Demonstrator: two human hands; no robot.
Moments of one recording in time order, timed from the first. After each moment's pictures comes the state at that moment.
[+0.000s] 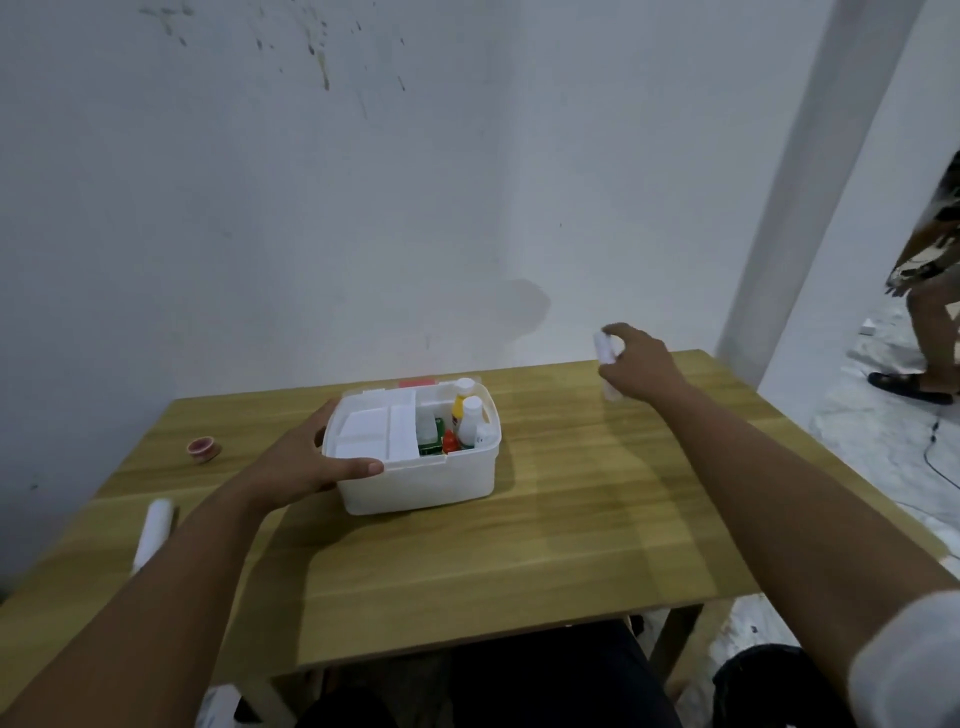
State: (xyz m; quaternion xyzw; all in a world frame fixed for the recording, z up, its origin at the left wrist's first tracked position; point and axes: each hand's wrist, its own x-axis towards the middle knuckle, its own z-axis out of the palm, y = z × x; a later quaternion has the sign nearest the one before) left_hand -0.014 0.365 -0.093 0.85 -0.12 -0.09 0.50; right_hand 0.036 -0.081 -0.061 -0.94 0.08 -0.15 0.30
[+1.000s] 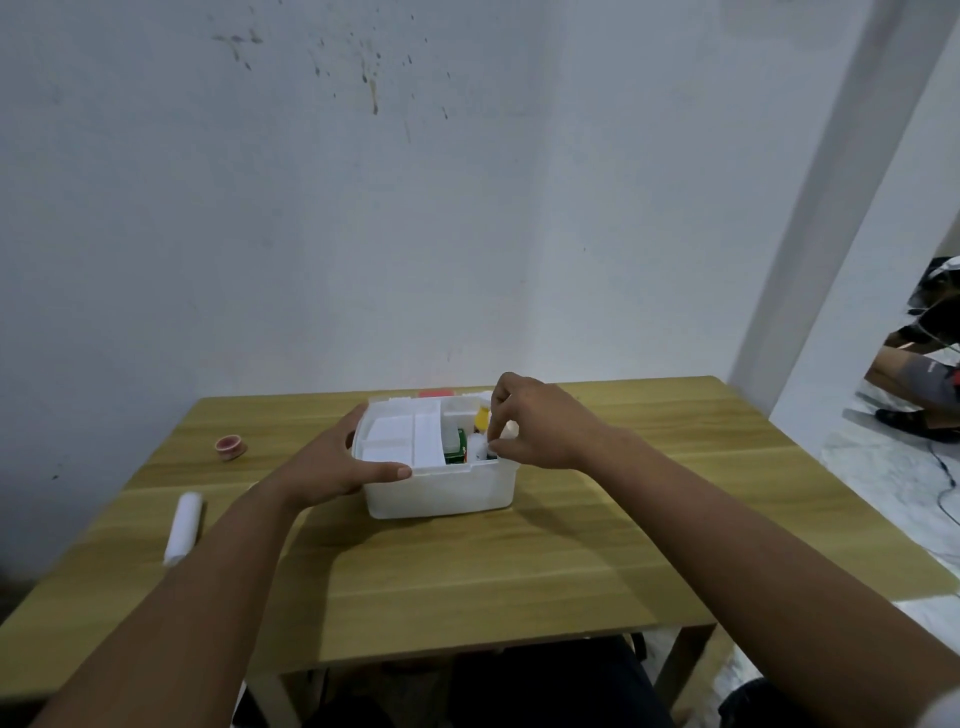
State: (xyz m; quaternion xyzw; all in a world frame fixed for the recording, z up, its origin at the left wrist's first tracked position) left_hand -0.010 0.369 -0.097 0.84 -0.14 -0.10 0.52; right_hand -0.026 0.067 -0.039 -0.95 -0.26 -0.09 0.12
